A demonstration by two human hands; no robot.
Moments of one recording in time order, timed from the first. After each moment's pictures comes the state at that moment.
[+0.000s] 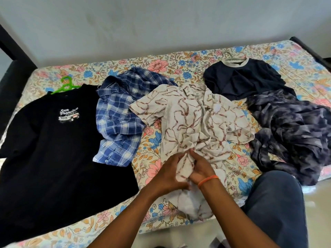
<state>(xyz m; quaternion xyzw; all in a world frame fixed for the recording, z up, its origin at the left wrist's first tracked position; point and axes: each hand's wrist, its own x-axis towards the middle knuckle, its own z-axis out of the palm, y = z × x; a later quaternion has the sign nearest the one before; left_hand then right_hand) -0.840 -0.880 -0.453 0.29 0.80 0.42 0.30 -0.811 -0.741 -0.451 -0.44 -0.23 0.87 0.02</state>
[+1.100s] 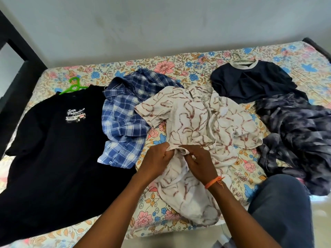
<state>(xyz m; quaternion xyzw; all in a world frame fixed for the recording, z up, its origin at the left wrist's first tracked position) -0.893 -0.893 -0.408 0.25 0.88 0.39 0.13 -0.819 -0.728 -0.438 -0.02 -0.88 0.41 0.23</state>
